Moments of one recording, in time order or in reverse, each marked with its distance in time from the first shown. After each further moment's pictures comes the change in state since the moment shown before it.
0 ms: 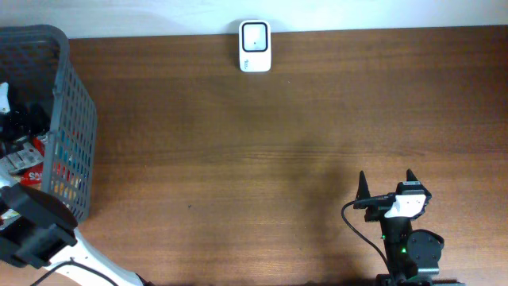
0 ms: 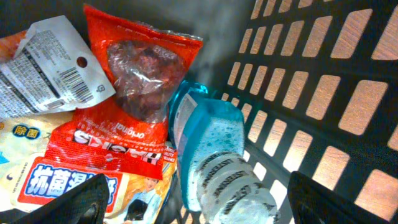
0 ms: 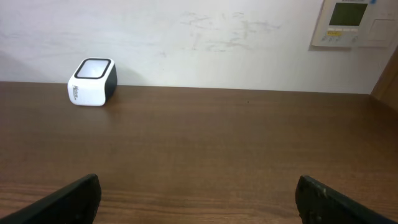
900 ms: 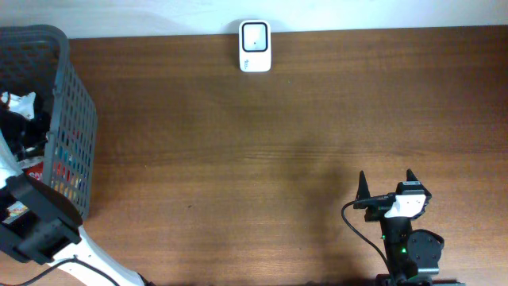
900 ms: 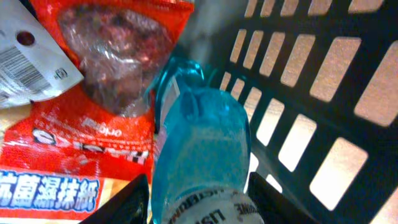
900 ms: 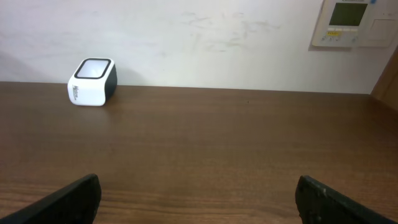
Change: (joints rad) left arm -0.053 0.000 -0.145 0.051 -0.069 0.012; right arm 0.000 0.000 0.000 0.000 0.000 0.000
